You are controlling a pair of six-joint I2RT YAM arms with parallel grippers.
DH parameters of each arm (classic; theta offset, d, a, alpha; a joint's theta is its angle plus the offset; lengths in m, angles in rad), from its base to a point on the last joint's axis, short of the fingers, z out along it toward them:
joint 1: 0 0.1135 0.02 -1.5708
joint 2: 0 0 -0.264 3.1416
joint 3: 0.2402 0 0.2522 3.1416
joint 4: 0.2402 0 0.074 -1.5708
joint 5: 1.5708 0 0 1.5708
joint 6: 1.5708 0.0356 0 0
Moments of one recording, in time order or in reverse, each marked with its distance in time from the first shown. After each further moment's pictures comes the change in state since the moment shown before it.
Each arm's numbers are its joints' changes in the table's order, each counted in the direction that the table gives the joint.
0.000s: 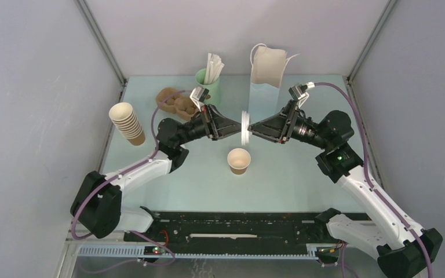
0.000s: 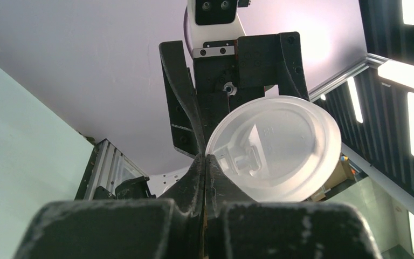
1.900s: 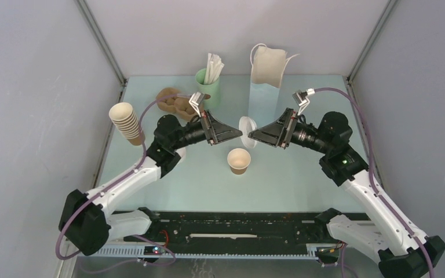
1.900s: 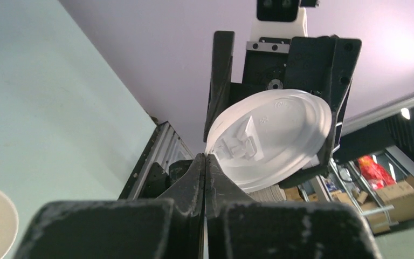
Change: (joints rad) left arm -0.004 -0.158 0.004 0.479 -0.066 0.283; right arm -0.011 -0.039 0.000 0.232 0.068 -0.224
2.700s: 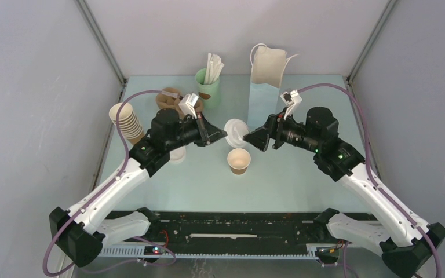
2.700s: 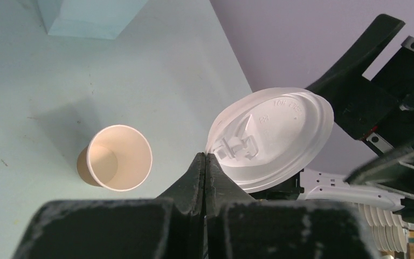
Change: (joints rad) left arm 0.000 -0.121 0.181 0.737 -0.329 0.425; right arm 0.122 0.056 0.120 0.267 0.236 -0.488
